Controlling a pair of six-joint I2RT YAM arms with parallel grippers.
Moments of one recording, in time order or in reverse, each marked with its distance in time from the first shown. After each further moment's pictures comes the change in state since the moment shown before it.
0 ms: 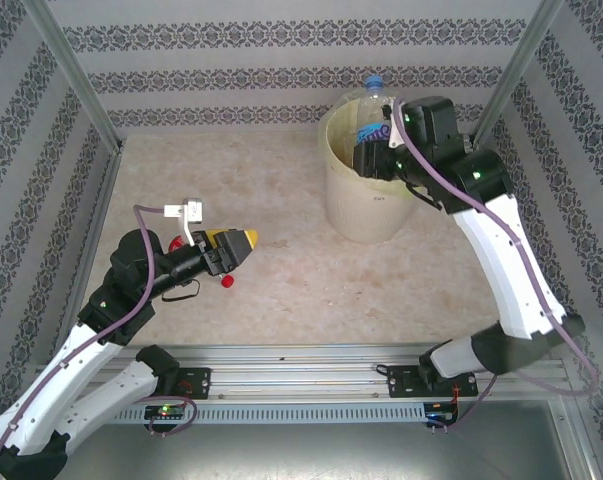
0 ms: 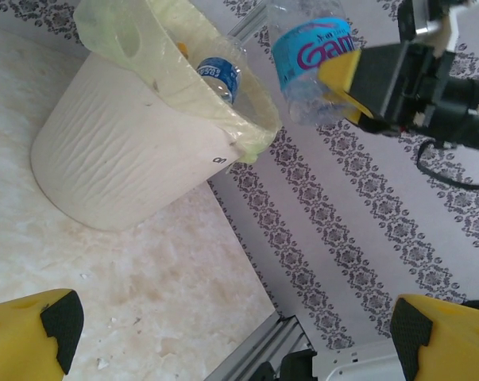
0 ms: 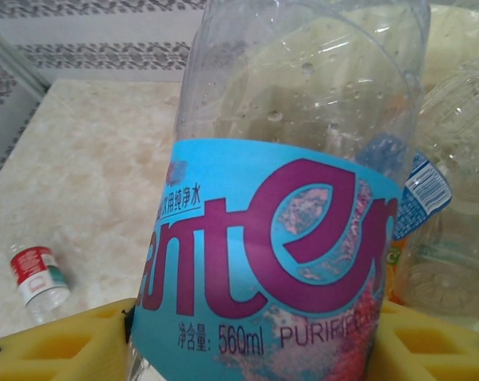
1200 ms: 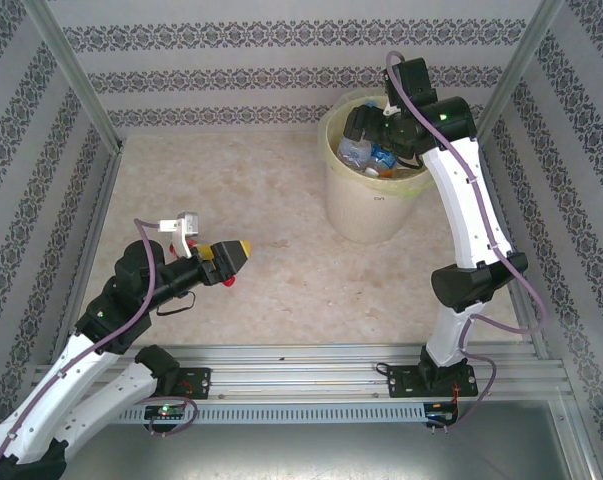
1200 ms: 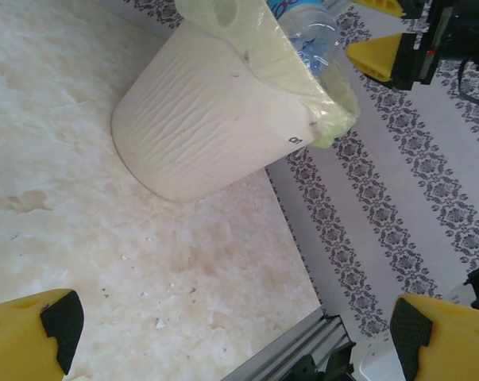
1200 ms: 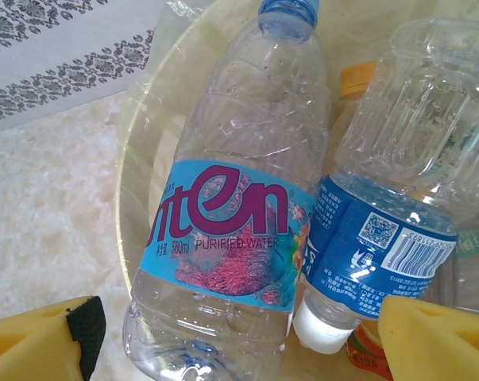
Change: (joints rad) left arm 0.000 -0.068 -0.061 -0.151 -0.113 -0.008; right arm -0.110 0.391 0.423 -0.204 -0.018 0.257
